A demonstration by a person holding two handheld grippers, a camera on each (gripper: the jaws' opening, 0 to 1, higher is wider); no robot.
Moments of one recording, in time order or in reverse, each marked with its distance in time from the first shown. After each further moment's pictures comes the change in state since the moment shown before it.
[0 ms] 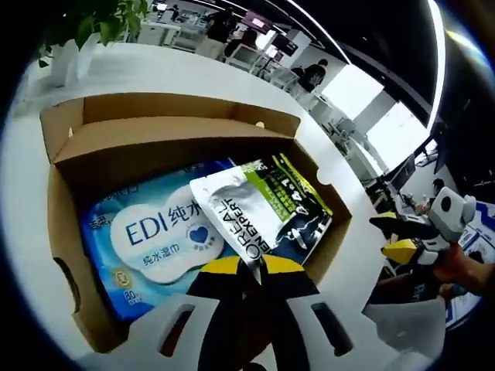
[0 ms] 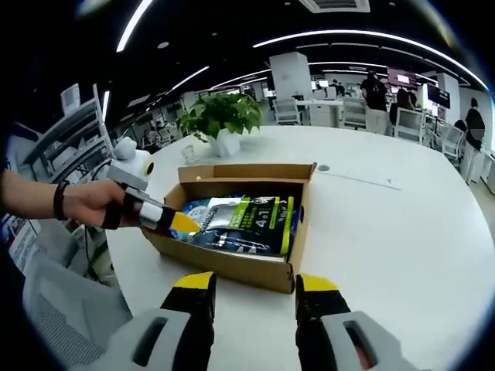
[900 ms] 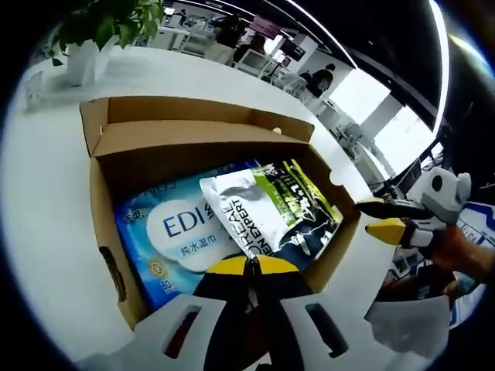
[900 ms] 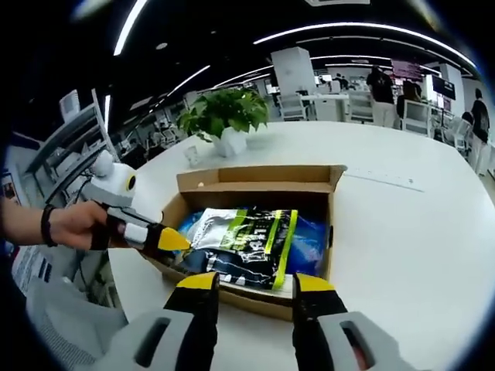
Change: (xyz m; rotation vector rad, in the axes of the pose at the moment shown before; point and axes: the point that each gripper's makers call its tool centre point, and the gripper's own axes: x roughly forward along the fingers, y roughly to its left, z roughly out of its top) left arm -0.020 0.025 -0.001 -0.012 -0.025 0.043; right arm 0.059 0.011 0.024 0.036 0.035 0.041
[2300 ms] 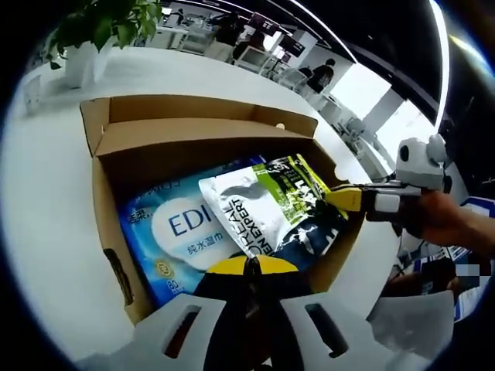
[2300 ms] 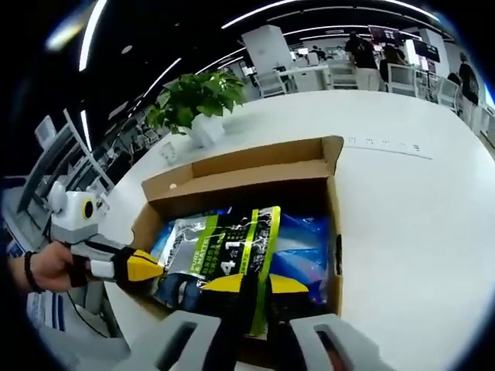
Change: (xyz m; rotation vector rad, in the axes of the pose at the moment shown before) left arm 0.001 0.006 -0.003 0.022 0.016 0.019; right arm 0.048 -0.017 0.005 0.162 0.081 -0.017
